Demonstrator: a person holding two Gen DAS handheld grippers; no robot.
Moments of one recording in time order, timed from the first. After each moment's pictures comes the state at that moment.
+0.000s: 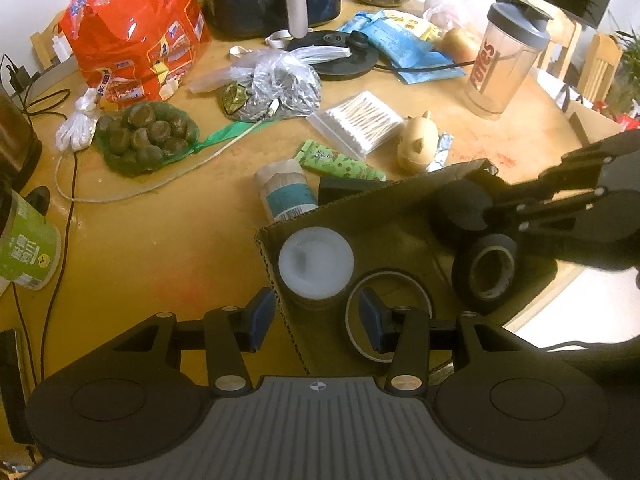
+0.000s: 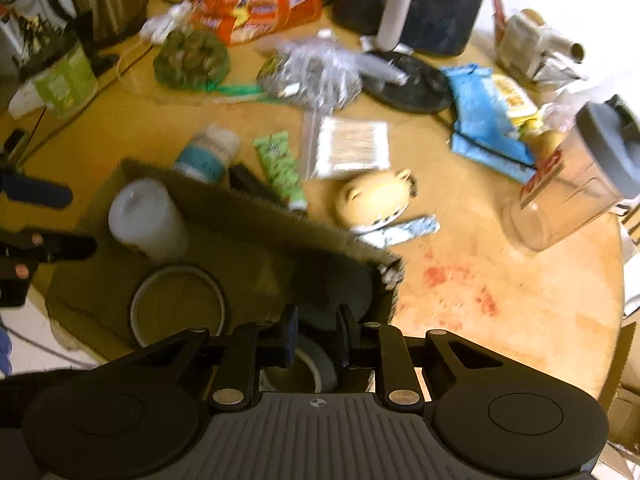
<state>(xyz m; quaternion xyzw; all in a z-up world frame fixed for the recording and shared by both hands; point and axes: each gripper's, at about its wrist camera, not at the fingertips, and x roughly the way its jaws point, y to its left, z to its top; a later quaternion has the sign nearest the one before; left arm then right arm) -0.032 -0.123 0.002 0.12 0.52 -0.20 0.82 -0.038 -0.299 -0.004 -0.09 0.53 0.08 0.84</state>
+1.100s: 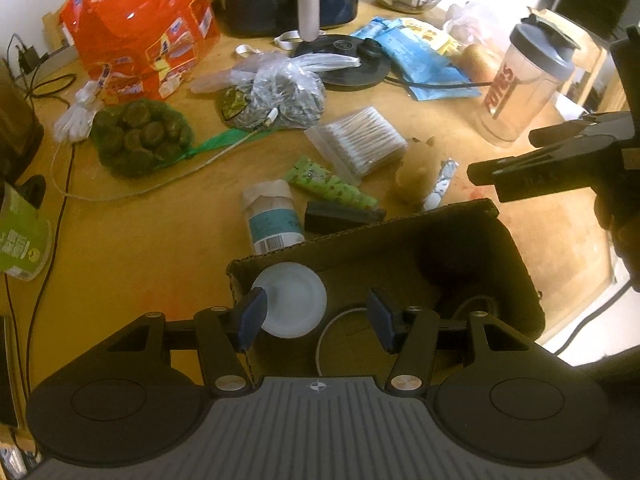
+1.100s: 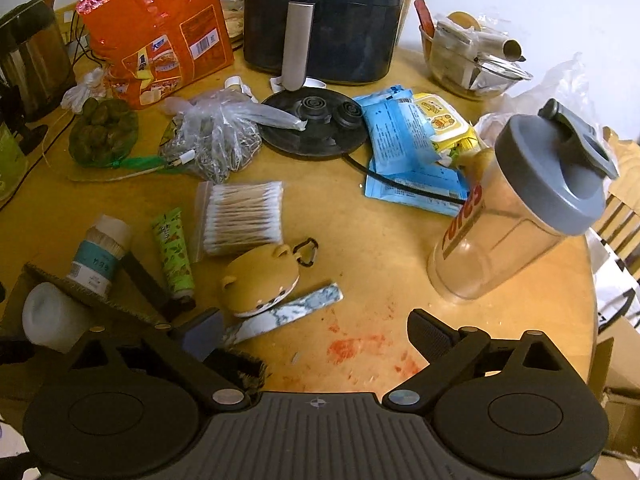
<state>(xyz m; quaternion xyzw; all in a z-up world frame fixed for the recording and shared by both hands) -0.012 -0.149 0.003 0.09 0.54 -0.16 0.82 0.026 -0.371 -0.007 -0.06 0.50 0.03 0.86</state>
